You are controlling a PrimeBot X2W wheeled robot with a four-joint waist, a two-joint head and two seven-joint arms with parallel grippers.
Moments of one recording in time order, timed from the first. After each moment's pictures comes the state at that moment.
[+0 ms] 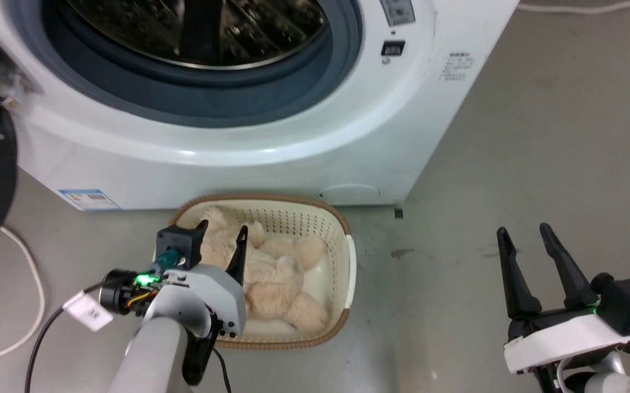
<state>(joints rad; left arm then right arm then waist) -0.34 0.12 -0.18 0.37 -0.16 -0.05 0.05 -0.06 -0.05 0.01 -0.03 0.22 0.13 -0.11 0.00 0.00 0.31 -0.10</state>
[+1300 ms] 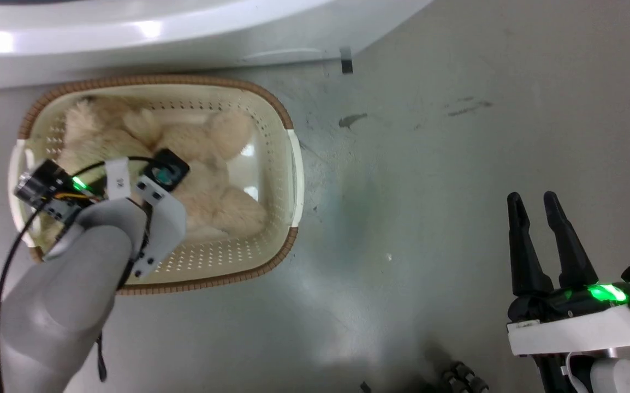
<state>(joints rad) -0.78 0.50 -0.67 0.60 -0.04 -0.03 0.49 -0.09 -0.05 0.06 -0.11 0.49 0.13 -0.20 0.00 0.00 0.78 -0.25</state>
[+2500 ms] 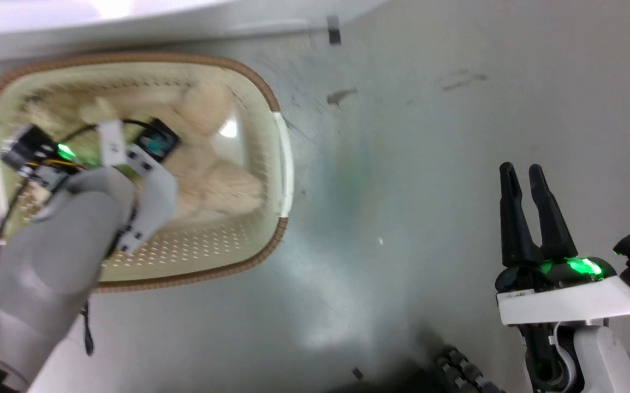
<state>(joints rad) -0.96 0.55 -0.88 0.70 -0.19 -0.03 0.52 -0.21 -0.05 0.12 -0.01 0.66 0.13 -0.26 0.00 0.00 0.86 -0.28</state>
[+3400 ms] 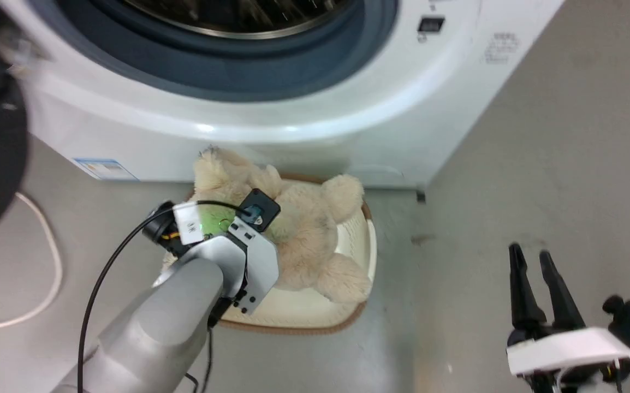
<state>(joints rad) -0.78 0.28 -0.87 0.75 -0.36 -0.03 0.18 -0.10 -0.05 0.02 0.21 0.57 0.13 -0.26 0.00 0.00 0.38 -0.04</state>
